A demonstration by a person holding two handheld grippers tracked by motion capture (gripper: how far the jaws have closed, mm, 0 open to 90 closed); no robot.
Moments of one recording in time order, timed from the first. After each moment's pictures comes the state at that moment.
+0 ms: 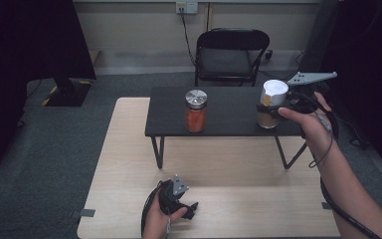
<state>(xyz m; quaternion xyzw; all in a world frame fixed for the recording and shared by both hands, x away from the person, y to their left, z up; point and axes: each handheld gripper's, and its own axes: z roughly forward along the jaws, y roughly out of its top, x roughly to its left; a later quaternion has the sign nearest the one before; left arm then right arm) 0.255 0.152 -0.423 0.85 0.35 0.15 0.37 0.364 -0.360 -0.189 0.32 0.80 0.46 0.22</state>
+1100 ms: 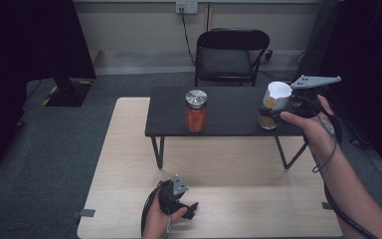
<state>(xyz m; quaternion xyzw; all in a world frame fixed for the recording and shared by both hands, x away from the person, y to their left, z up) 0.255 0.152 -0.423 0.85 0.35 0.15 0.37 0.352 -0.362 -0.193 0.33 0.79 0.46 0.23</state>
